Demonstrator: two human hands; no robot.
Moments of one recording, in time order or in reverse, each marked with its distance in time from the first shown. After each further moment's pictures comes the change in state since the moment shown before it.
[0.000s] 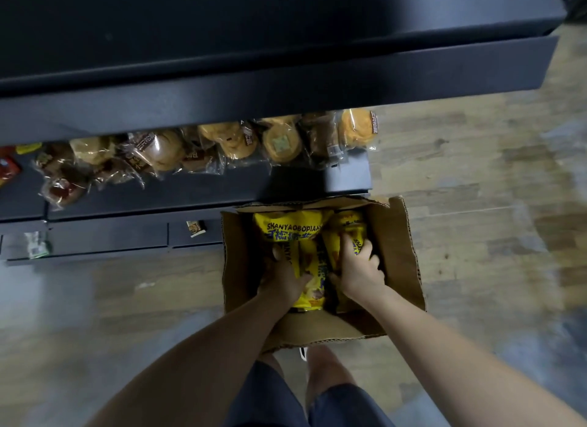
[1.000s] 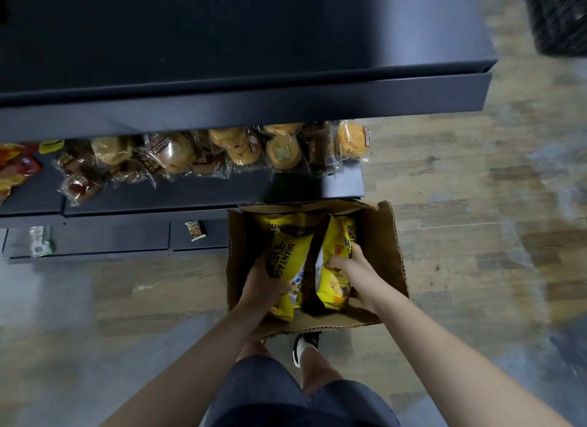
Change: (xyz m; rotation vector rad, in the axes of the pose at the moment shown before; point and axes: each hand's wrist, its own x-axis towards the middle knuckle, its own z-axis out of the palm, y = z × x) left_hand -0.053 -0.021 -0.035 -0.612 0.016 0.035; right_hand -0.036 0.008 -0.034 1.107 -0.313 0.017
